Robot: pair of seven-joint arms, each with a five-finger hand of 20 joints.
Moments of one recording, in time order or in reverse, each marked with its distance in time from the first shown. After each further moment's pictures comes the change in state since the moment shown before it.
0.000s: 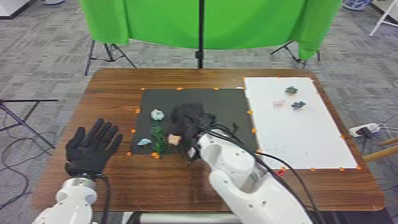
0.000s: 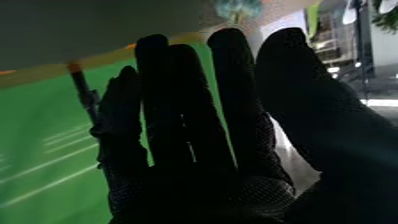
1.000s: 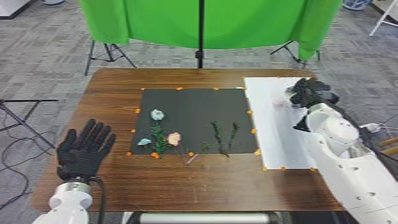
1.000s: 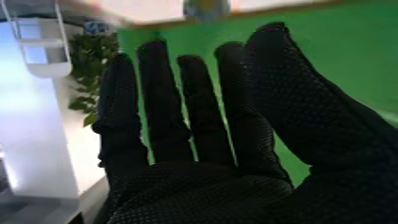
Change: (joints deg) left arm 2.7 -0.7 -1.7 -1.6 0.7 -1.4 2.6; right arm 0.0 20.2 25.9 8.5 6.3 2.8 9.1
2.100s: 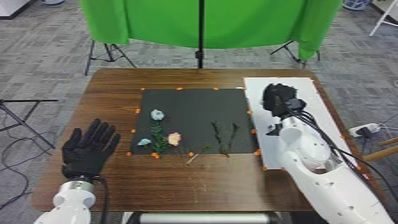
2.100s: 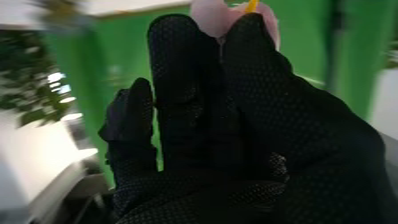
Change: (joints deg) left arm -0.8 0.0 0.8 0.4 -0.2 0.0 -1.3; right arm -1.8 0.0 -11.0 -5.7 -0.7 12.1 -3.7
